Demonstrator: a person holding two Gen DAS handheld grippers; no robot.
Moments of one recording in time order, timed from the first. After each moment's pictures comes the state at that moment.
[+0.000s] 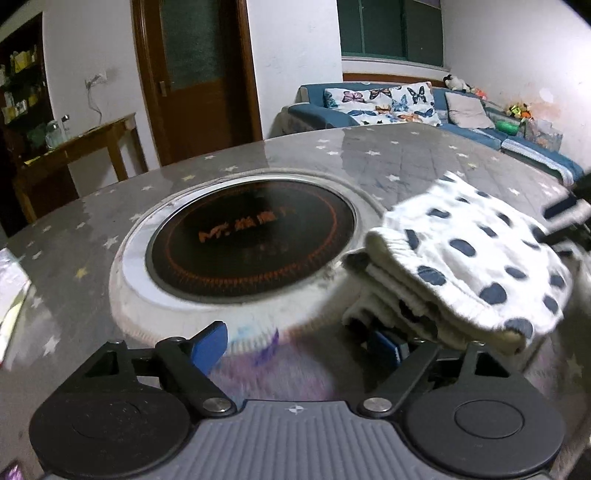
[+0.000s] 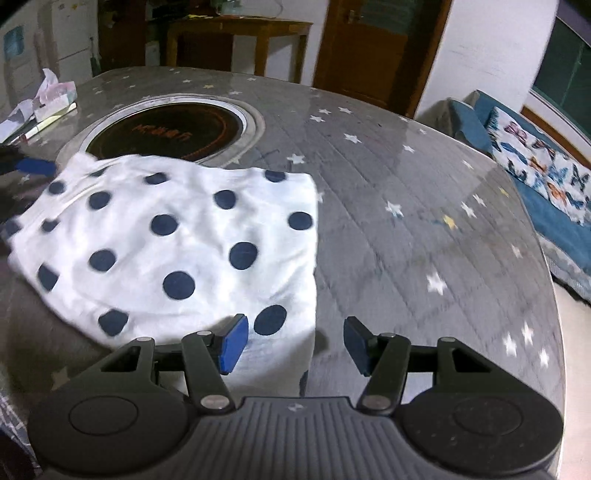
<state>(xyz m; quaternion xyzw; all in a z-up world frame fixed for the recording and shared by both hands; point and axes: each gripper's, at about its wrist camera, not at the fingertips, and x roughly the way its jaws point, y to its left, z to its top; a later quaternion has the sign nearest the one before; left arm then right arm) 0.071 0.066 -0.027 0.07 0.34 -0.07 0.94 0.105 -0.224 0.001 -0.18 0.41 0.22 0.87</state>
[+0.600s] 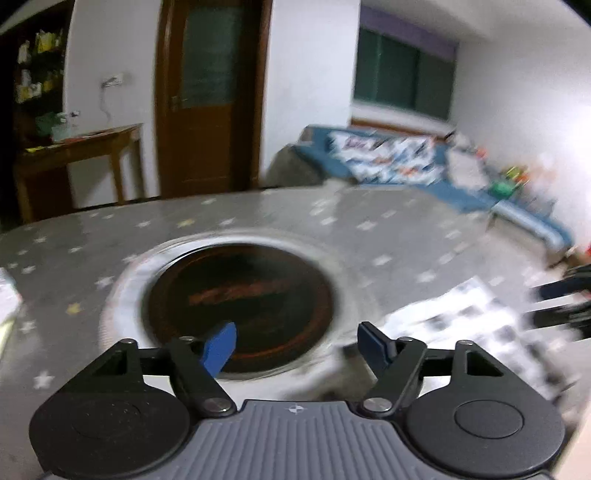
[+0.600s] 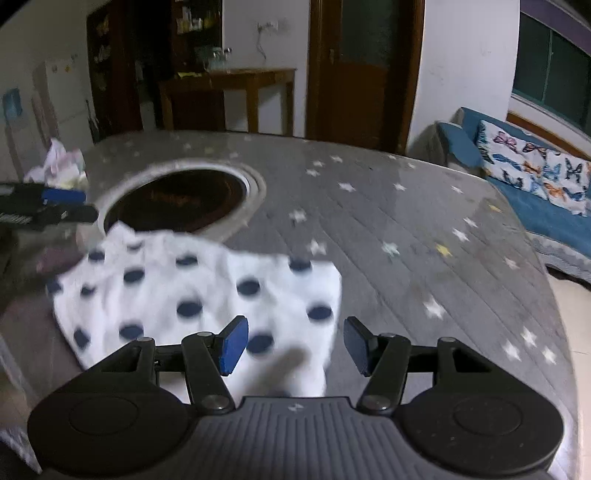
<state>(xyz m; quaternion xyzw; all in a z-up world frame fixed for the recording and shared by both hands) 0.071 0.060 0.034 -0.03 0.28 -0.10 0.95 0.105 -0.230 0.031 -0.10 0.35 0.24 0.90</state>
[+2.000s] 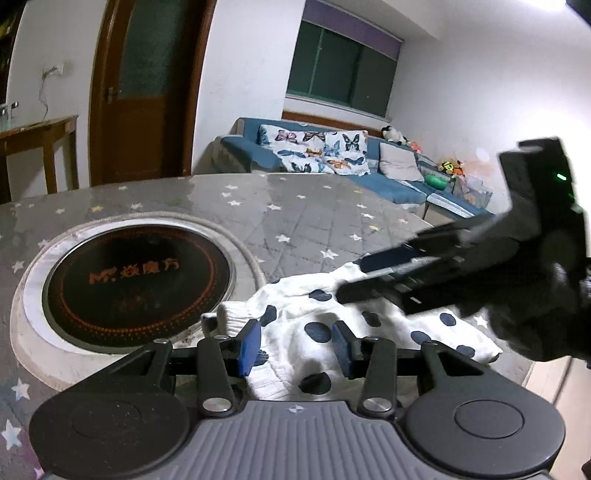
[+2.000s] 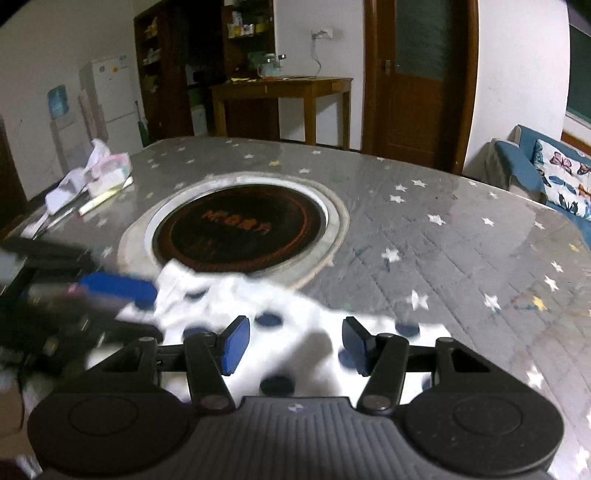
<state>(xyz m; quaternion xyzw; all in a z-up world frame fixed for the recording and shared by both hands) 0.051 0.018 0.012 -0.02 0.29 -0.20 0.94 0.113 -0.167 0.021 -0.11 0.34 0.32 0.88</state>
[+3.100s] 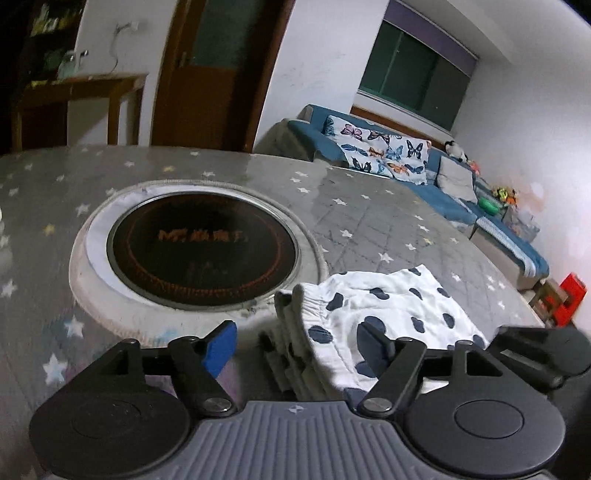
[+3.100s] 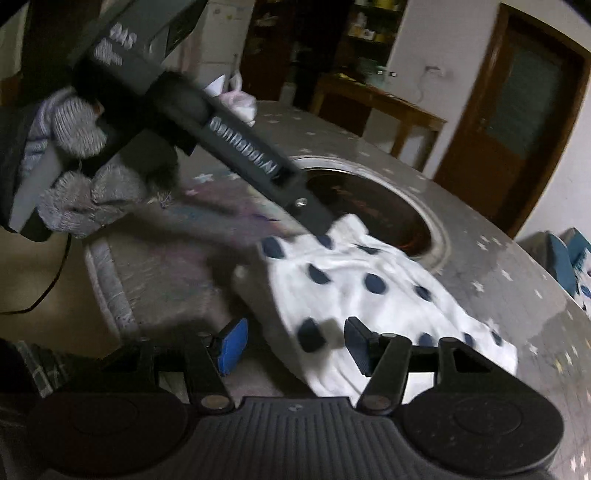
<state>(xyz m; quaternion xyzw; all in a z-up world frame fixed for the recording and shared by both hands) 0.042 0.057 0.021 -0.11 0.33 -0.10 0.93 0.001 -0.105 0.007 -0.28 0.27 0.41 0.83</state>
